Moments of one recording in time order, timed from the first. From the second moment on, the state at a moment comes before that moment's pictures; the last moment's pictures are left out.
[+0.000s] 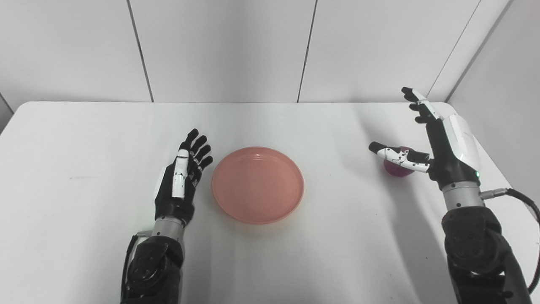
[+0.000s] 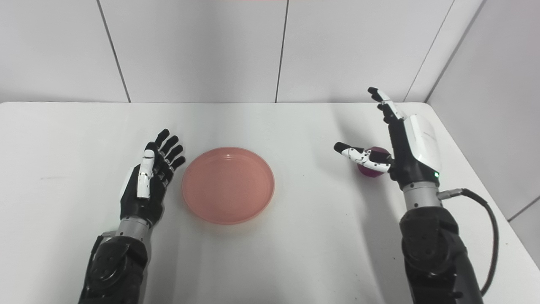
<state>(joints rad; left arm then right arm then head) -0.23 -0.11 0.00 0.13 -0.17 0.04 -0.07 -0.19 -0.43 -0.09 -0.40 -0.62 0.32 0.07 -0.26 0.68</state>
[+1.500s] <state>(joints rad) -0.23 -0.10 0.02 0.13 -0.17 0.05 -0.08 -0.18 -0.49 -0.14 -0.18 -0.61 0.38 0.14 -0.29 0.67</state>
